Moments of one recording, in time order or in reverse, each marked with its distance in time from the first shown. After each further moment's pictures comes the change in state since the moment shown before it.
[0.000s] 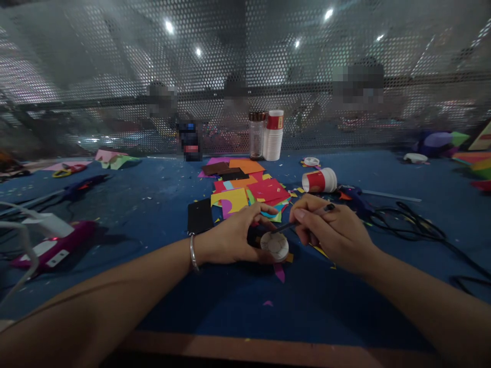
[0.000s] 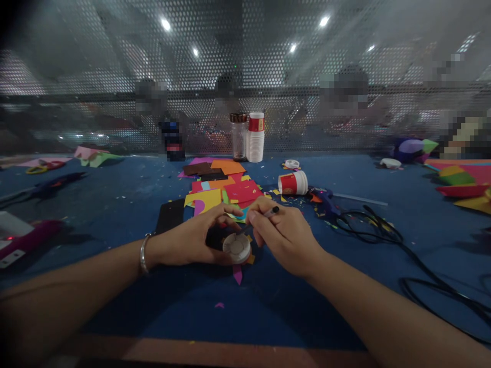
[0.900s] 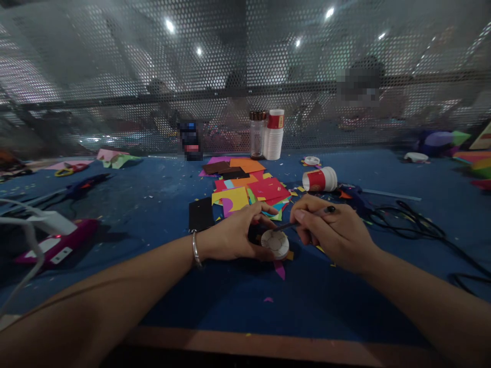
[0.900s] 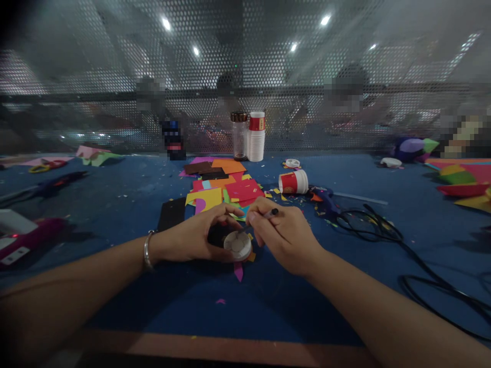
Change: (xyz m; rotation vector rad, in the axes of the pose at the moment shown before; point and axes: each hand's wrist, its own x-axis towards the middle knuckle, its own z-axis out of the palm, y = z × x) left_hand 0.001 0.000 0.001 -0.069 -0.021 -0.036; right_hand -0.002 -0.004 -0.001 -0.012 -0.006 -0.067
